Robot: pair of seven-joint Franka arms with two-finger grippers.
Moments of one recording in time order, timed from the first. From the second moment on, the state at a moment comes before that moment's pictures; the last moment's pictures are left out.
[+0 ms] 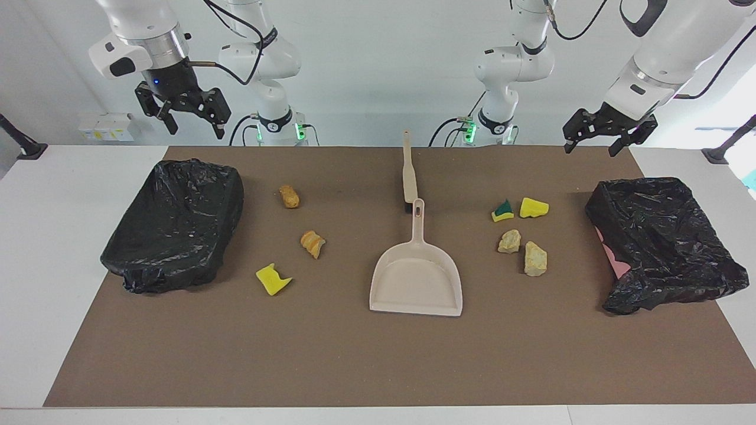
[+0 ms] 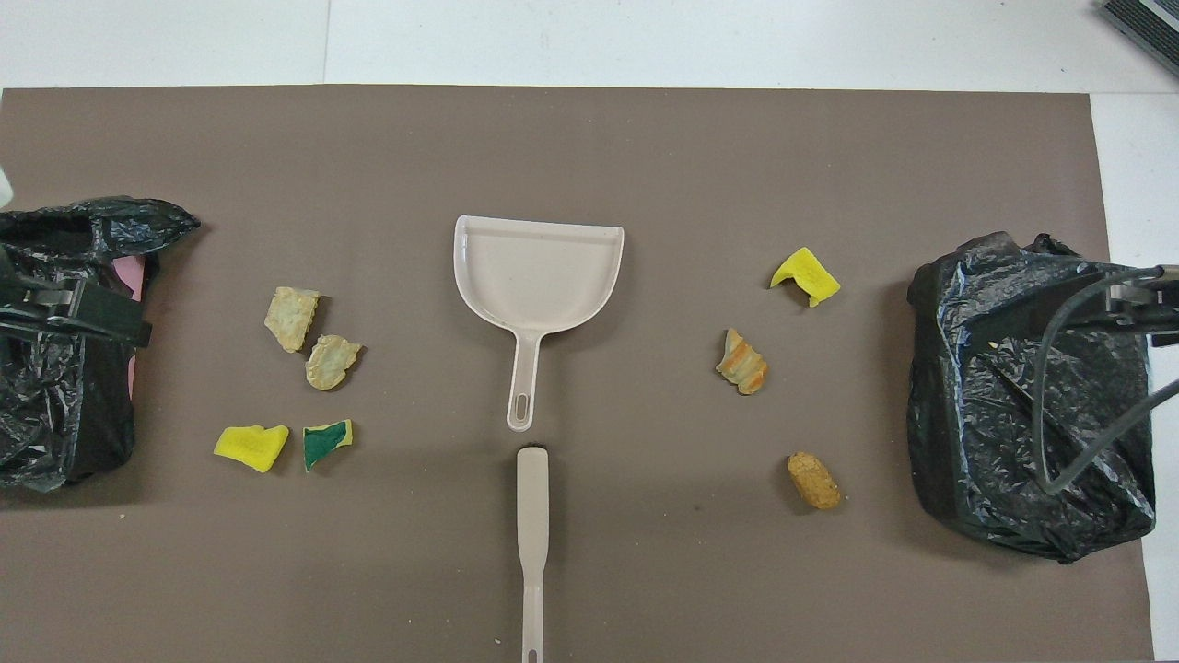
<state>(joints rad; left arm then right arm) 0.01 0.01 -0.09 -1.50 -0.02 1.41 0.05 0.03 -0.05 0.00 -1.50 -0.03 1.45 0.15</state>
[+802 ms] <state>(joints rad) -0.20 -0.08 -0.10 -1.74 -0.05 1.56 0.00 0.03 -0.05 -0.01 -1.51 -0.03 1.43 0.15</state>
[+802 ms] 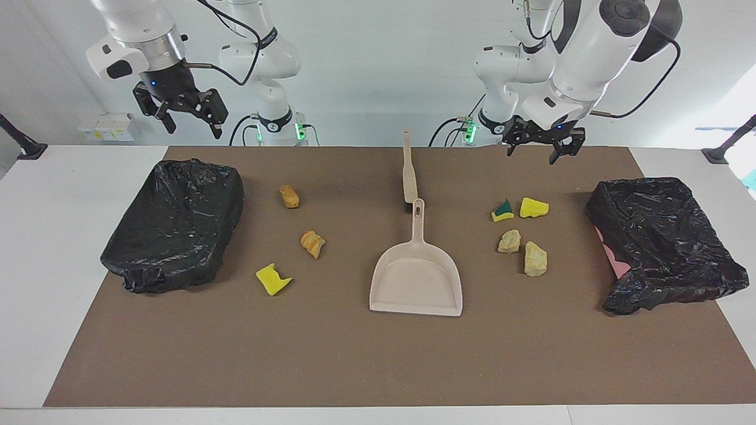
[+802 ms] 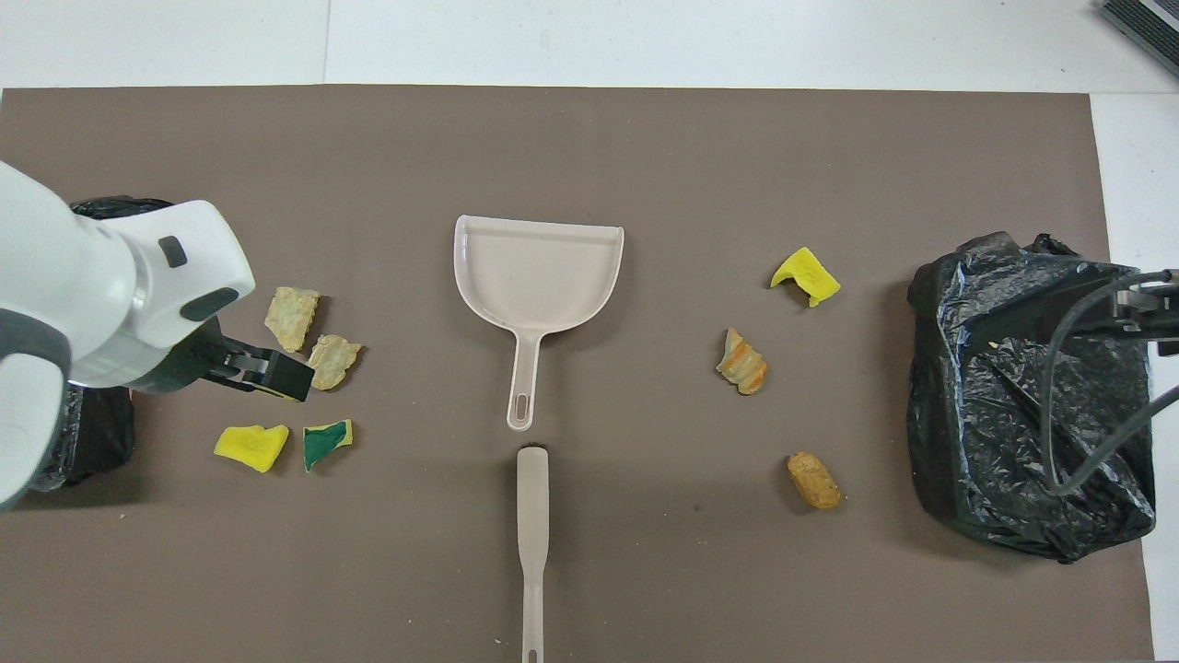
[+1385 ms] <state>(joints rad) -0.44 -0.16 -0.11 -1.96 -0.07 1.74 -0.30 0.04 -0.05 0.00 -1.55 -0.01 1.52 0.15</state>
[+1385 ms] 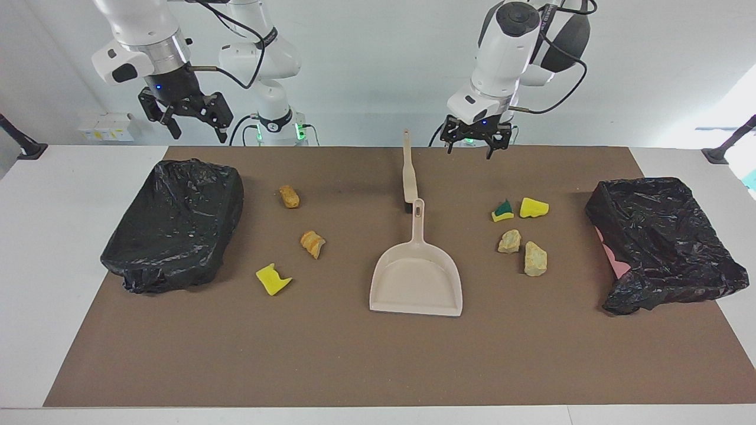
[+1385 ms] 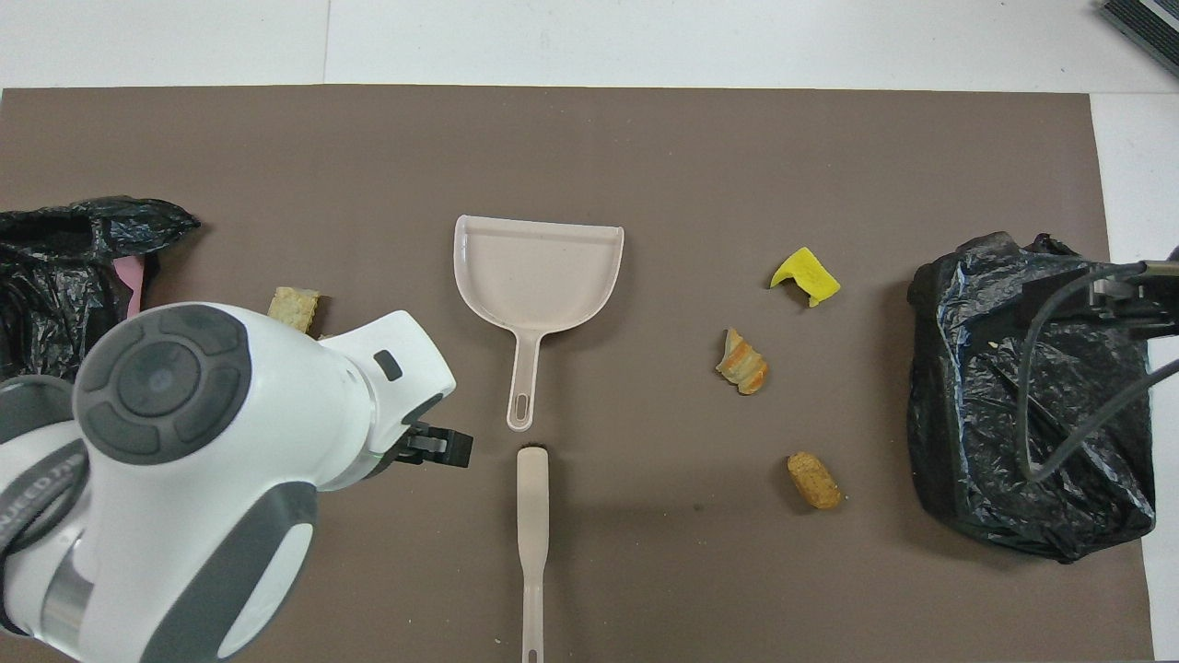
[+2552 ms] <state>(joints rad) -0.87 -0.18 -0.11 -2.48 -0.08 2.25 -0.75 0.50 0.40 0.01 -1.52 0.00 1.95 0.62</state>
